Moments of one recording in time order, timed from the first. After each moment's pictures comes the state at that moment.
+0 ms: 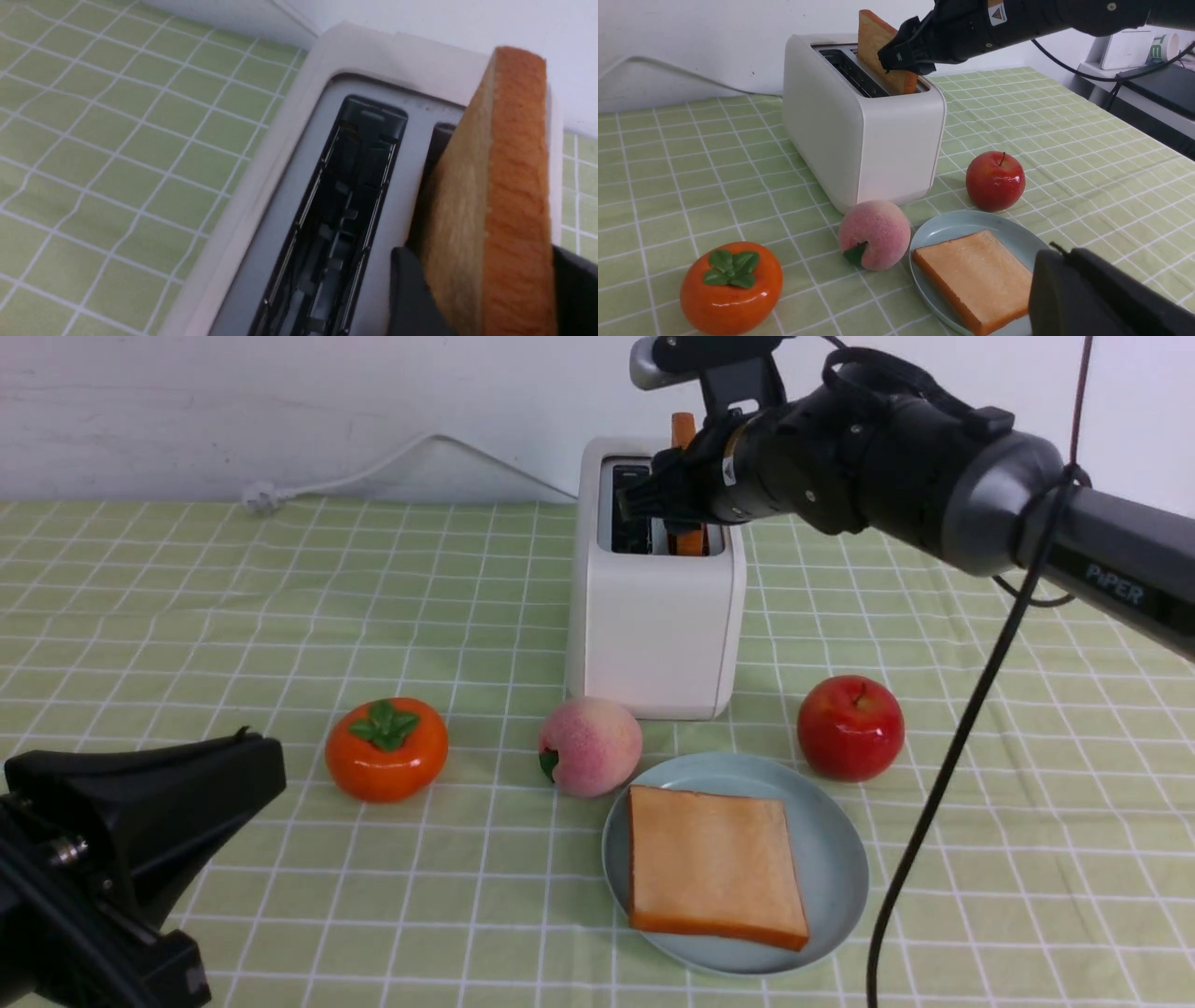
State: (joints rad) right arm 0.48 2.10 -1.92 -0.41 0.45 0.48; left arm -0.57 0.58 -0.53 -0.18 0.18 0.01
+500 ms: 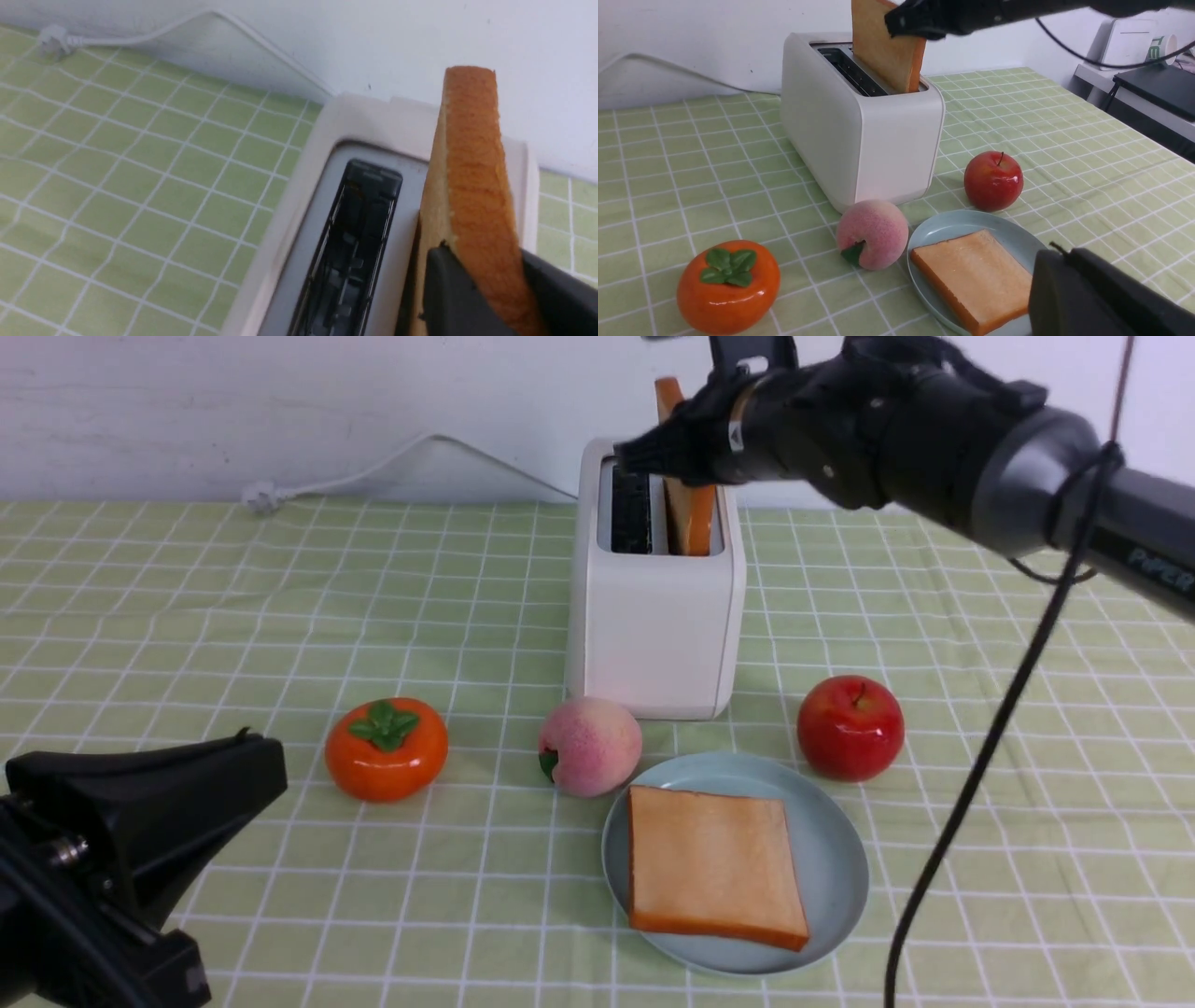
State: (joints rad) right arm 0.50 2.01 -1.92 -0.43 0.41 0.51; left arm -0.57 0.58 -0.53 -0.19 0.18 0.01
